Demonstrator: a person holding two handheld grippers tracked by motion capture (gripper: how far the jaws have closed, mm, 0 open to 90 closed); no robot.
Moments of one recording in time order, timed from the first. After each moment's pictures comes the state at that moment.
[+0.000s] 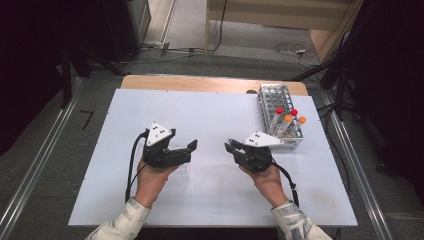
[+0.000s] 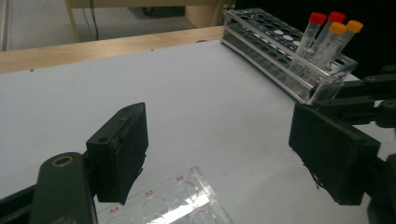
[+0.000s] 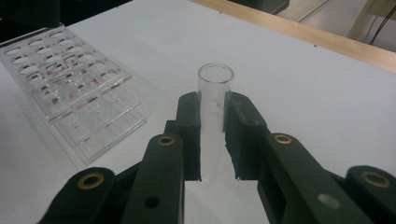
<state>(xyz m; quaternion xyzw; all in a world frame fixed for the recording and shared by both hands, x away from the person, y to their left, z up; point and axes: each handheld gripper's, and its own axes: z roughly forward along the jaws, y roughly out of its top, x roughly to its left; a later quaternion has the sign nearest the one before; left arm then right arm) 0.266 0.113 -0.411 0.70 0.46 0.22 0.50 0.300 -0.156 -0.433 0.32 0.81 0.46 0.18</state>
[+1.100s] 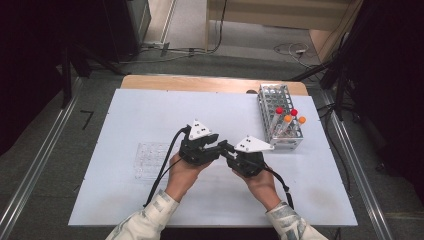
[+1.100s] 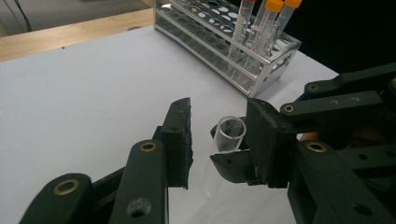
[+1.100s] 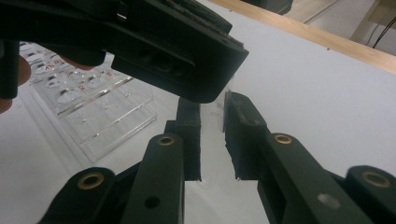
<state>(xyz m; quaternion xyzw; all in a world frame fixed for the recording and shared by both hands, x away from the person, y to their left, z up) 0.290 0.039 -0.415 0.75 0.41 0.16 0.49 0.292 -0.140 -0.441 0.31 0.81 0.45 0.20</state>
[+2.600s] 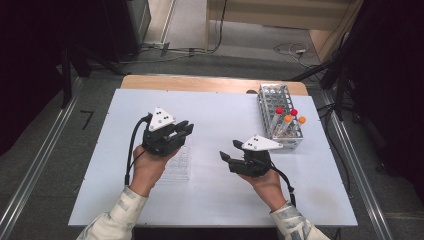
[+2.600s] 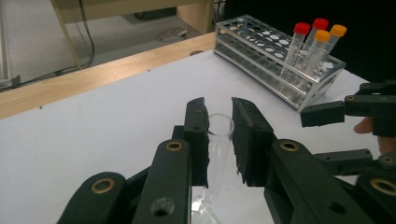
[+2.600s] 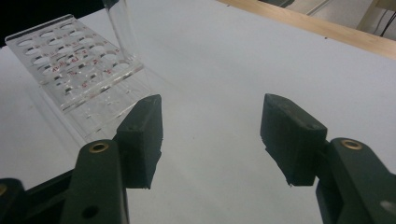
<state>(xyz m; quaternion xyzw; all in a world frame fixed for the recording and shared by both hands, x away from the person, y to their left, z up) 0.276 0.120 -0.370 0.73 0.43 0.24 0.48 0.292 -0.156 -0.436 0.32 0.81 0.46 0.17</state>
